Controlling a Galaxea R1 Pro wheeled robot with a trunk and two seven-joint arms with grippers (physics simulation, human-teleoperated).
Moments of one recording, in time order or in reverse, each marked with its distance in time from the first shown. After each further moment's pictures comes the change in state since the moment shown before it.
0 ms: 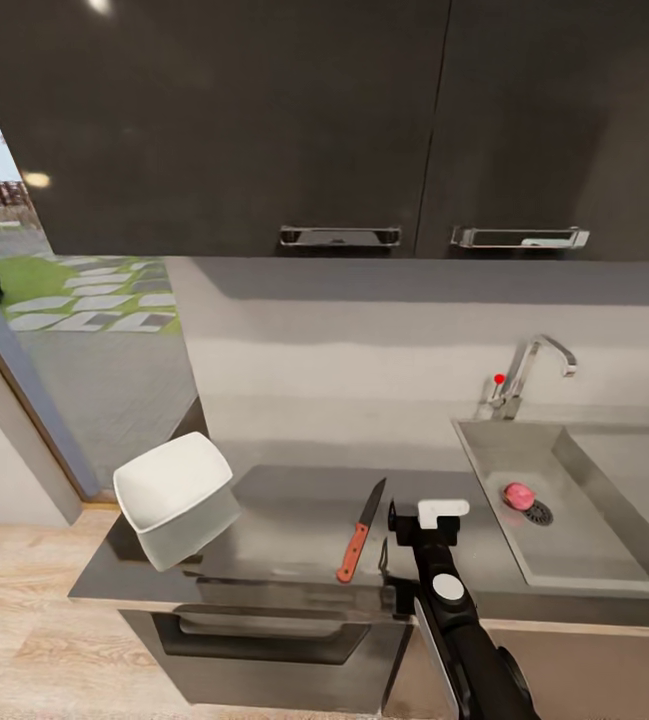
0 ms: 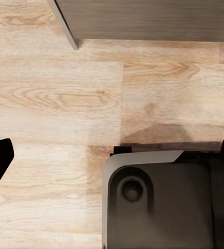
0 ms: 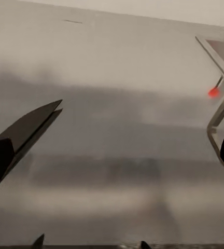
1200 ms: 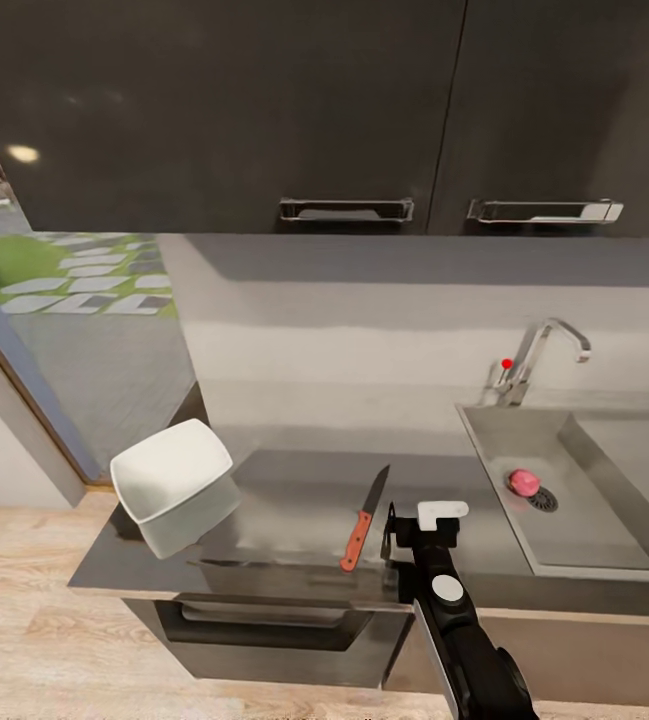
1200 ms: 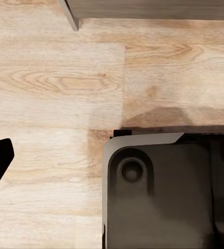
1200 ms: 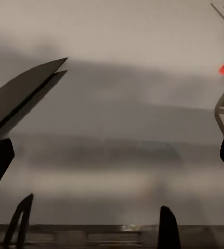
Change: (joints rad) left arm 0.000 0.000 0.000 0.000 0.000 0.000 0.000; right arm 0.000 0.000 0.000 0.008 0.000 0.000 -0.001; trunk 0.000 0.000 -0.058
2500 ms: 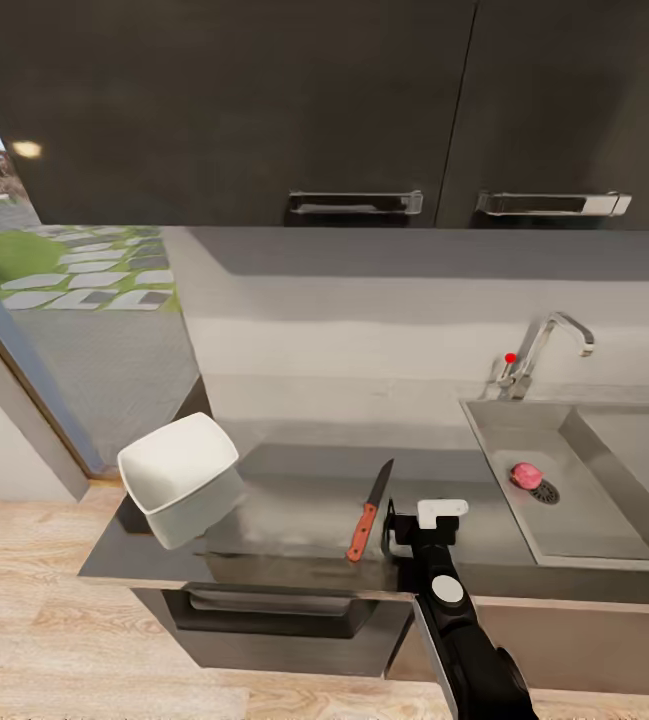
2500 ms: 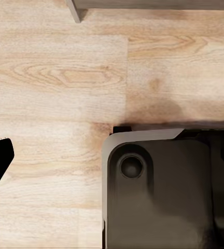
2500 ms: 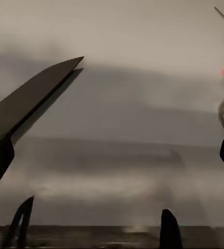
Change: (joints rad) left arm 0.000 0.000 -0.003 0.000 -0.001 0.000 0.000; right arm 0.000 0.000 0.003 0.000 0.000 -0.035 0.001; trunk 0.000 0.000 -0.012
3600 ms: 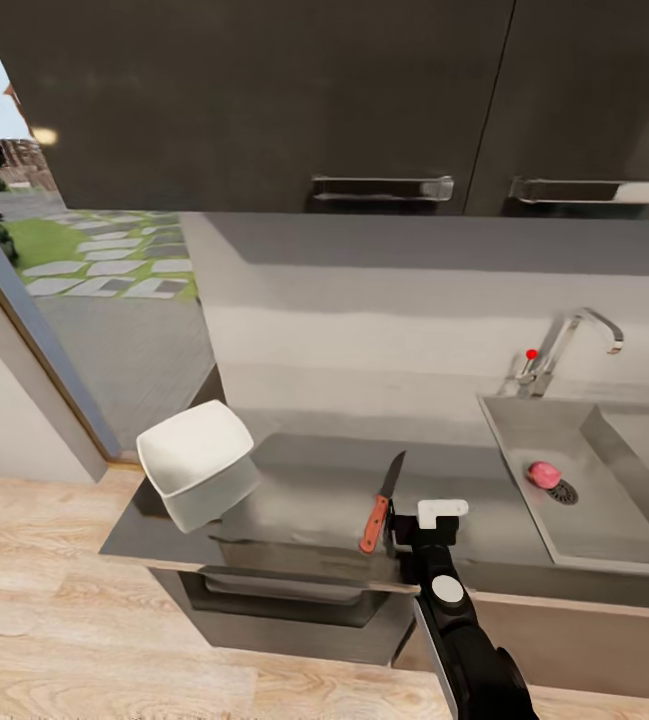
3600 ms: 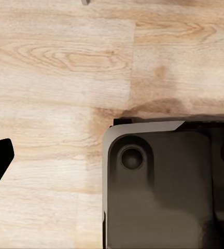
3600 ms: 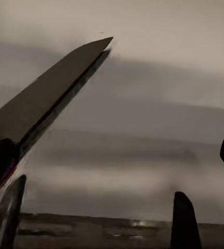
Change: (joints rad) left arm 0.000 0.000 0.002 0.000 0.000 0.001 0.000; right arm 0.000 0.000 0.000 0.000 0.000 0.000 0.001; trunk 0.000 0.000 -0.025
